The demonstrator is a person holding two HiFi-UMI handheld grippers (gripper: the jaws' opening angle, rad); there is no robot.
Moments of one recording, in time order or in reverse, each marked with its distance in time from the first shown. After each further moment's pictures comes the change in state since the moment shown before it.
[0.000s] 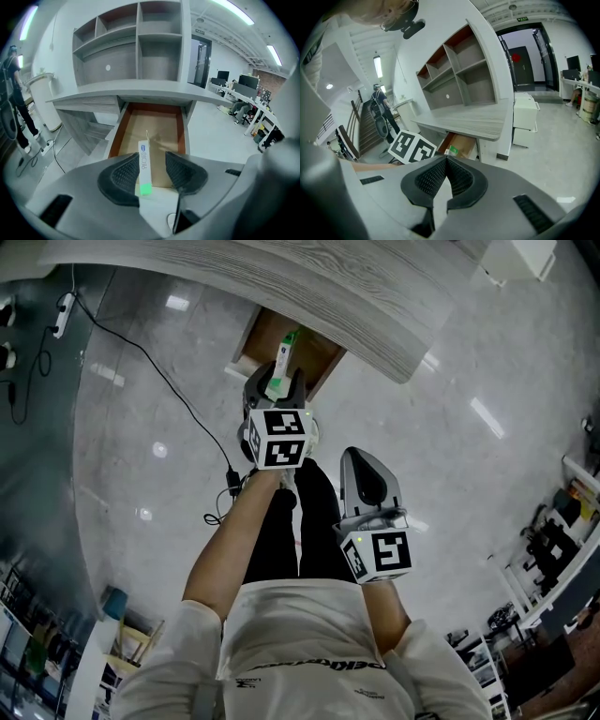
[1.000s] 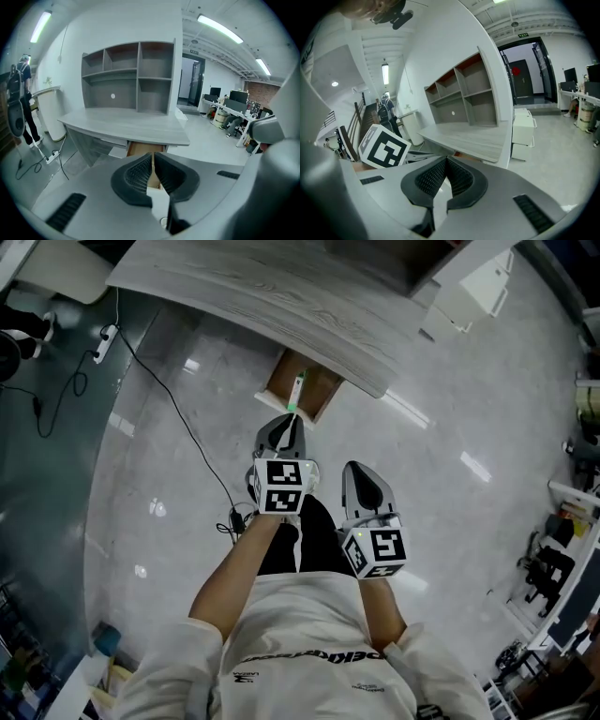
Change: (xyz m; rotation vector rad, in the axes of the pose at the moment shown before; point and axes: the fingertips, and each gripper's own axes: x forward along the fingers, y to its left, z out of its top) left arm -0.186 -0.009 0.071 -0.010 -0.177 -0.047; right arm -0.089 0.069 0.069 -0.036 -0.124 -0.026
